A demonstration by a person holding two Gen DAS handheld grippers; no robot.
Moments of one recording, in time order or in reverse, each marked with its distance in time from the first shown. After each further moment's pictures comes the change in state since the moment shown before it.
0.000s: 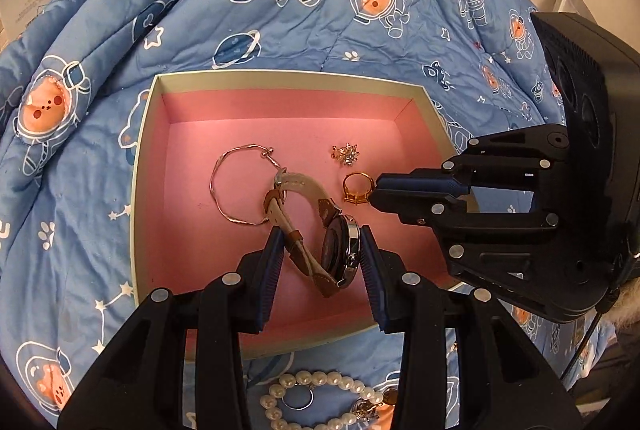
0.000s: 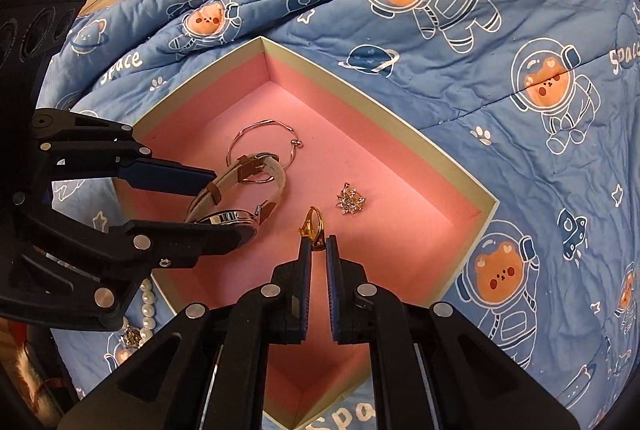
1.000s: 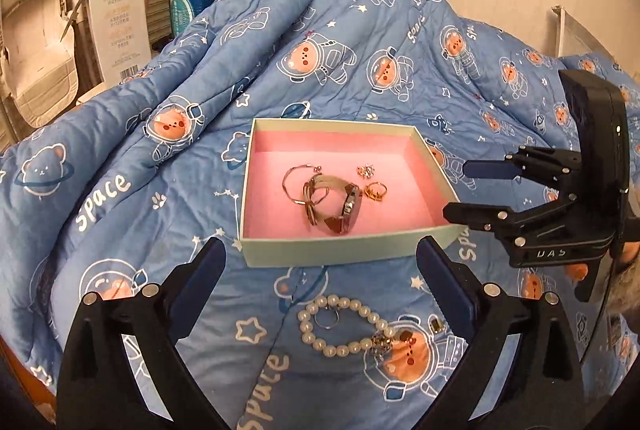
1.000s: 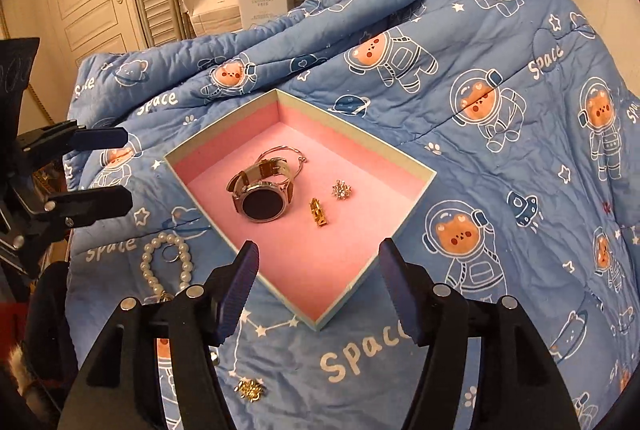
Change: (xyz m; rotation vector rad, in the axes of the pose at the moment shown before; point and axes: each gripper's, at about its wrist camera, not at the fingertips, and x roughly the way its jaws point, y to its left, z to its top) left arm -0.096 -0.023 -0.086 0.030 -0.332 0.194; right arm -0.074 0.015 -0.063 0.044 -0.258 -0.050
